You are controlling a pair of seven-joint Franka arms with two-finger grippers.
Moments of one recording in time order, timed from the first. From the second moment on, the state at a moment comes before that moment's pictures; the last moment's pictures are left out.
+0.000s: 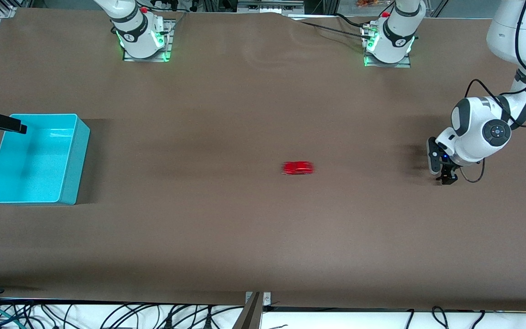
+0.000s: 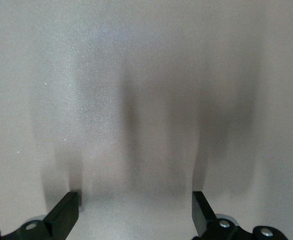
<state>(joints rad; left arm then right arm) 0.21 0.47 0.01 -2.20 0.23 2.65 1.59 -0.07 0.25 -0.09 -1.39 0.00 1.45 -0.11</state>
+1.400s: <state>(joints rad) 0.19 0.34 0.00 -2.18 0.23 2.63 1.57 0.02 0.36 -0.07 -1.39 -0.01 1.62 -0.19</state>
